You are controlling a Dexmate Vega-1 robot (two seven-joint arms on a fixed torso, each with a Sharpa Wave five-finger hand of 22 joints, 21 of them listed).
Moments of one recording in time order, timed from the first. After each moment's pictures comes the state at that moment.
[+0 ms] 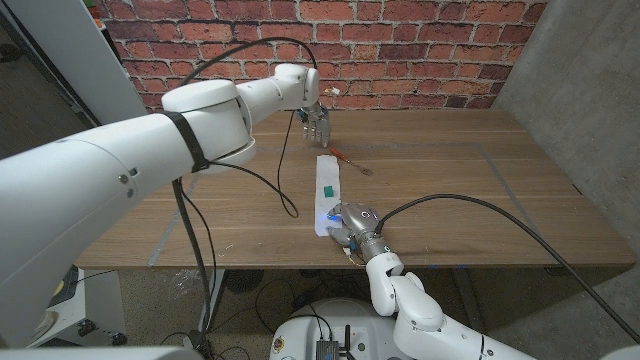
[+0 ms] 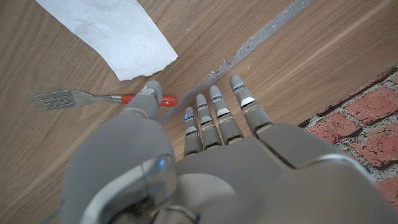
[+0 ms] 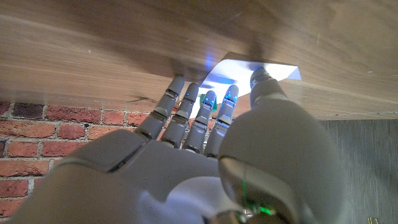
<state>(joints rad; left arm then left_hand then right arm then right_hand) -0.29 0.01 1.40 -0.40 0.35 0.10 -0.67 0.78 0.03 0.46 -0.16 0.18 0.29 -0.01 0.23 0.19 0.41 -0.04 0.29 0.21 0.43 -0.05 0.28 0.21 0.38 0.12 0.31 0.22 -1.07 -0.55 -0.97 -2.01 -0.84 -0.74 -0.24 0.98 0.03 0.20 -0.13 0.29 0.74 -0.12 0.21 0.19 0.53 -0.09 0.27 0.27 0.48 -0.05 0.25 0.56 0.36 0.04 0.63 0.17</state>
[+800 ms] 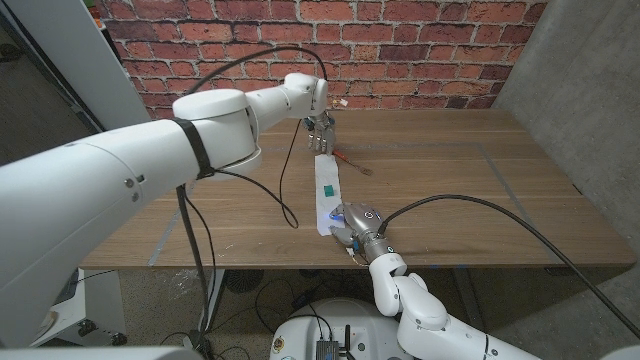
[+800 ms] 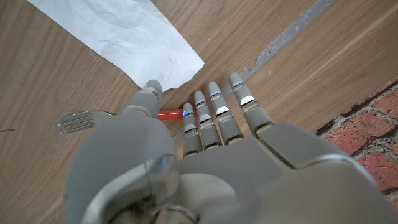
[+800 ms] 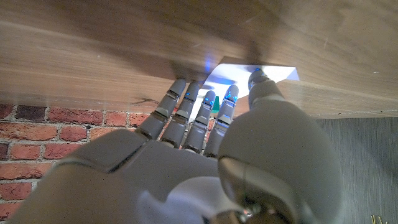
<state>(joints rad) -0.26 -0.02 1.46 -0.41 0.34 0.09 -0.67 0.82 0.05 0.41 -0.16 0.18 0.34 -0.01 0.23 0.19 0.45 -0.06 0.29 0.21 0.47 -0.05 0.31 0.22 0.40 0.11 0.33 0.22 -1.08 -0.58 -0.95 -2.01 -0.81 -0.73 -0.26 0.98 0.03 0.20 -0.13 0.29 0.74 -0.12 0.20 0.19 0.53 -0.09 0.26 0.27 0.49 -0.05 0.25 0.56 0.36 0.04 0.62 0.17</state>
